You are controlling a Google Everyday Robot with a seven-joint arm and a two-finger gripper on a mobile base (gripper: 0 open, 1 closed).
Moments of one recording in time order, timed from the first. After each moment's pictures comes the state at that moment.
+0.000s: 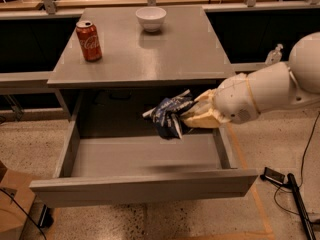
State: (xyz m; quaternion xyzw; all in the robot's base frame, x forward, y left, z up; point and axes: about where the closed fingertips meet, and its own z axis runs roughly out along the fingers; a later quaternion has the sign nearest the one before) arm 0.484 -0.070 0.864 -0.60 0.66 0.25 0.37
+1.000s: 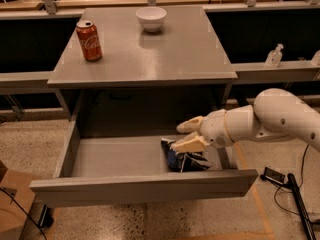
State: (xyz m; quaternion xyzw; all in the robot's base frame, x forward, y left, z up) arm 0.524 -0.066 0.735 -0.53 0.71 0.27 0.37
